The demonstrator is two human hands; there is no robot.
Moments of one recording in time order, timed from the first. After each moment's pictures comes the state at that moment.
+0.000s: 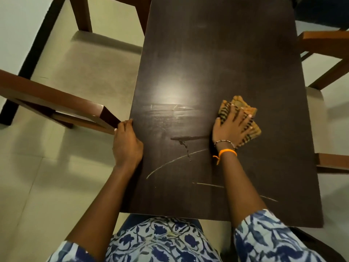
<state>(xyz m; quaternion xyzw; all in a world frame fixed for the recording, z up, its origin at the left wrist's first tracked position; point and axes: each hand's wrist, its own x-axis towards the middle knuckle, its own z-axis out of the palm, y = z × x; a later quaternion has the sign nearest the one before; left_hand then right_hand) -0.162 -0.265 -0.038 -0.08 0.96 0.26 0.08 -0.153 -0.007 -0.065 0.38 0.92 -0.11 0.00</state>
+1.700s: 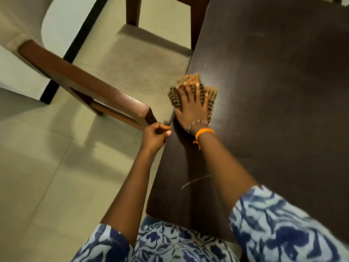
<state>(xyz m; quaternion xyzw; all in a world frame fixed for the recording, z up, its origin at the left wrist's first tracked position) -0.205 -0.313 -0.055 -0.24 0.74 0.60 0.19 -0.270 -0.190 -0.067 -0.04 0.99 -0.11 0.12</state>
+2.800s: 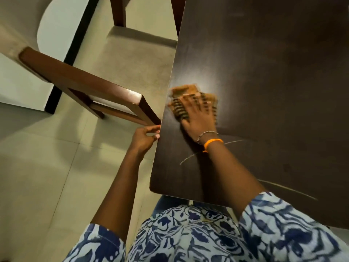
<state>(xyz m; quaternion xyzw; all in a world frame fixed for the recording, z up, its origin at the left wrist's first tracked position) -0.152 -0.336 -0.031 -0.18 0.80 0.50 0.28 -0.177 -0.153 -0.068 -0.05 0.99 -0.13 0.09</state>
